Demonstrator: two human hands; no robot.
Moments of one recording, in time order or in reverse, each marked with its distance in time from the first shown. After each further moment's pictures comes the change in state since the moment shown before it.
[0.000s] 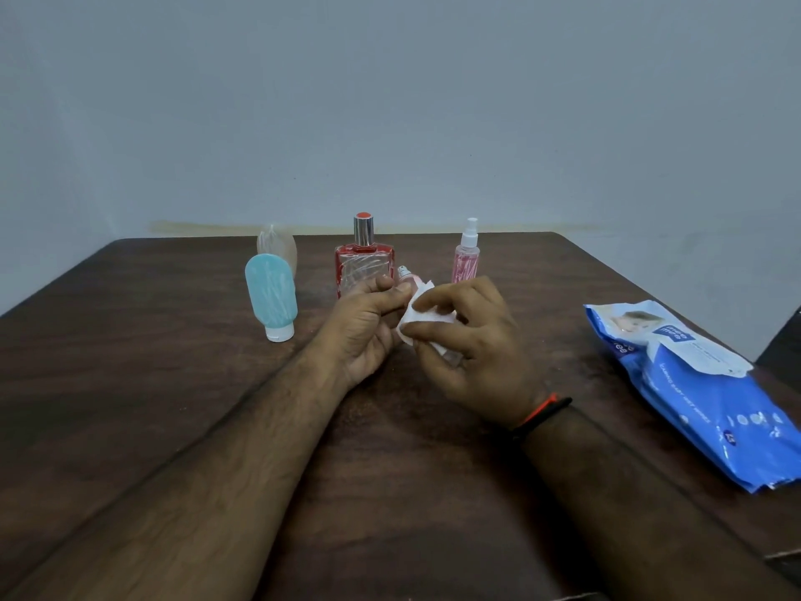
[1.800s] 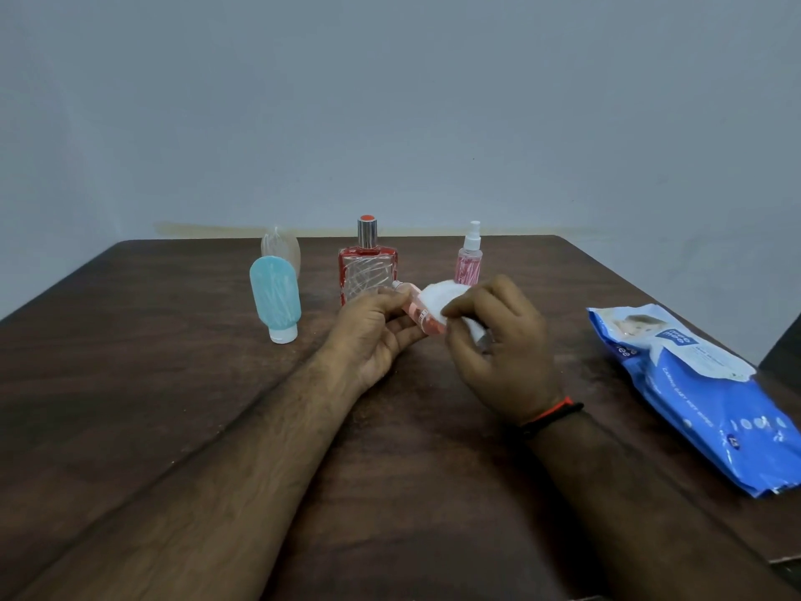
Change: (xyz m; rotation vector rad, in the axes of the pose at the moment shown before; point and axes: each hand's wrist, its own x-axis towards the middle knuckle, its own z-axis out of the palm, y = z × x) left_hand -0.006 -0.003 0.010 -0.010 0.167 -0.042; right_hand 0.000 -0.004 -0.009 0.034 0.145 0.237
